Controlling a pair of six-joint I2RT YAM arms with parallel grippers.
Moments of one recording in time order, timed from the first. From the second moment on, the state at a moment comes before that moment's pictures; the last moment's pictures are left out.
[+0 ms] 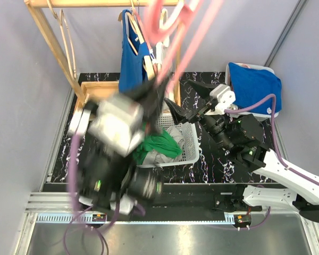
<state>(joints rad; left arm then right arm) 1.31 0.95 2.40 0.60 0.93 -1.98 1.09 1.00 1.18 0.28 0.31 -0.22</state>
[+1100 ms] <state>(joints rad) 0.65 0.80 1.83 0.04 1.13 -1.47 1.09 0.93 1.18 0.18 0.42 -0.27</state>
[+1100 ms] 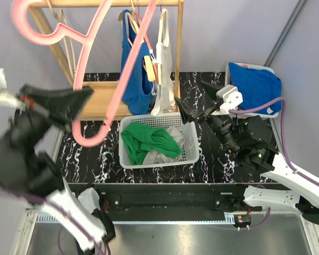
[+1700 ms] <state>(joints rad) 0.50 0.70 1.61 -0.24 1.24 -1.14 1.10 0.97 1.15 0.21 0.42 -0.25</state>
